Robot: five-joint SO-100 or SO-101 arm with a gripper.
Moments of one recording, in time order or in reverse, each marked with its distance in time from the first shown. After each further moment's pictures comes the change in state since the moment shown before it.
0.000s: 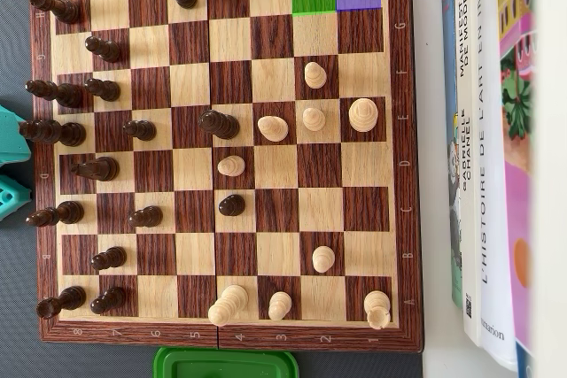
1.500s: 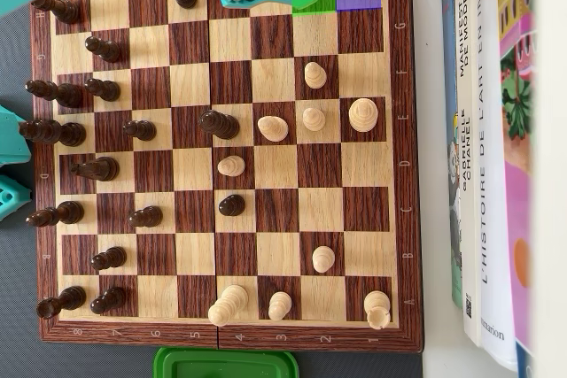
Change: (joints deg) arm 1.5 -1.9 1.1 -1.8 -4.7
